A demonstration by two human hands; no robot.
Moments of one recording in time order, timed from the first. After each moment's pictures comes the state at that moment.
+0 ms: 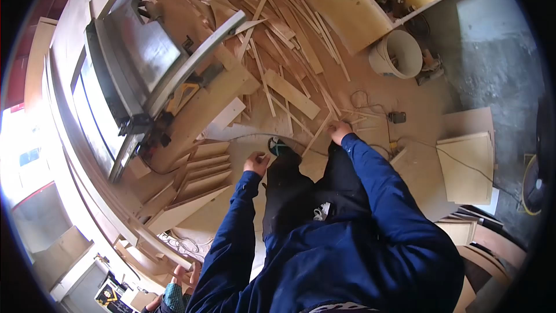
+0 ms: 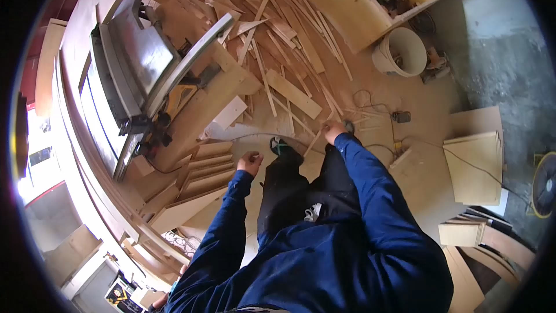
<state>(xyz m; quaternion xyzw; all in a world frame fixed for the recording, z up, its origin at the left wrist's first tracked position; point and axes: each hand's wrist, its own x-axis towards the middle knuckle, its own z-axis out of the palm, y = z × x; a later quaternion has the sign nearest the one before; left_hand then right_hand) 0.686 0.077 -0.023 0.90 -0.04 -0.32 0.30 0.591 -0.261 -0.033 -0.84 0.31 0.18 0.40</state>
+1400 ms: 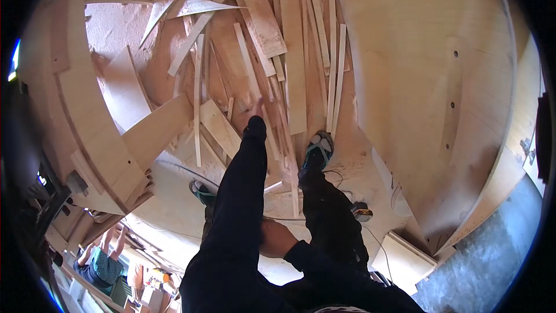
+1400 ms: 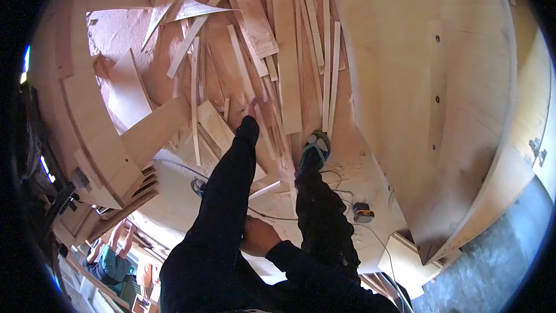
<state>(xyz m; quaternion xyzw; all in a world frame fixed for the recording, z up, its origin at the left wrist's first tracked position) 0.931 -0.317 -0.495 0.72 0.50 -0.29 0.37 0.792 -0.412 -0.175 -0.63 0.02 0.53 0.58</state>
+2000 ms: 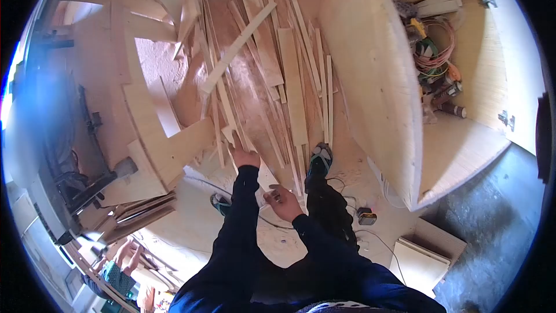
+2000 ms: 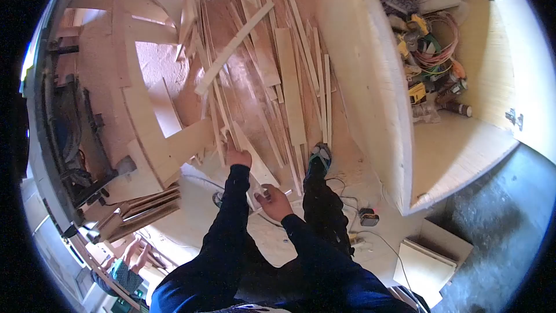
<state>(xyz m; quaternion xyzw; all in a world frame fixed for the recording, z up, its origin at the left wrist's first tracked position) 0.911 -0.294 -0.269 0.96 0.16 -0.13 0.18 0.787 -0.413 -0.187 -0.64 0.24 0.37 0.63</state>
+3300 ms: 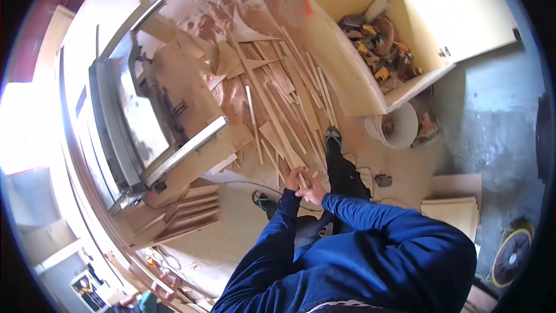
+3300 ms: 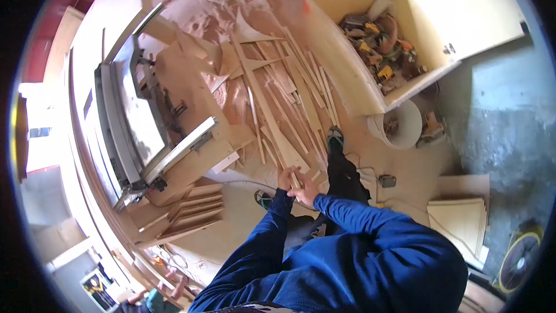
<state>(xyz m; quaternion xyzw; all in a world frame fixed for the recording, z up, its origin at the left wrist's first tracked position) 0.746 -0.237 -0.044 0.47 0.26 -0.27 0.80 0.696 -0.334 0.016 -0.59 0.25 0.29 0.71</state>
